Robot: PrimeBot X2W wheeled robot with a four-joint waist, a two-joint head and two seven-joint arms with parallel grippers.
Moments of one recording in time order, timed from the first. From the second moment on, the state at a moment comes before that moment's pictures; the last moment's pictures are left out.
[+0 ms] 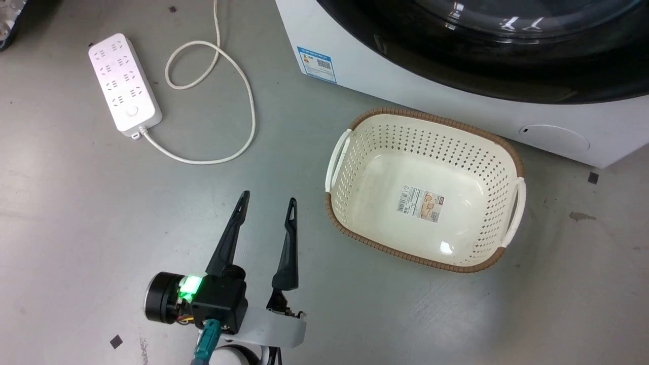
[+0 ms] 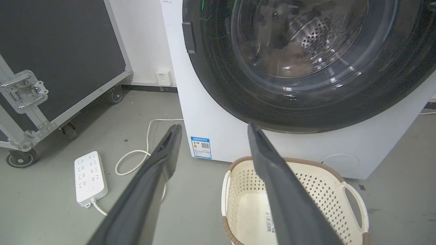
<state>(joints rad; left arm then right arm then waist) -0.12 0.05 -0.31 -0.07 -0.06 0.15 -0.26 -0.89 -0.75 0.33 0.50 0.57 0.15 -0.08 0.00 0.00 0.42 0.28</state>
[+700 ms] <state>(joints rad) -0.02 0.05 -0.16 0.01 -0.12 0.06 -0.26 -0.39 -0.45 0.10 0.29 0.32 0.13 -0.26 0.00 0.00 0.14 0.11</state>
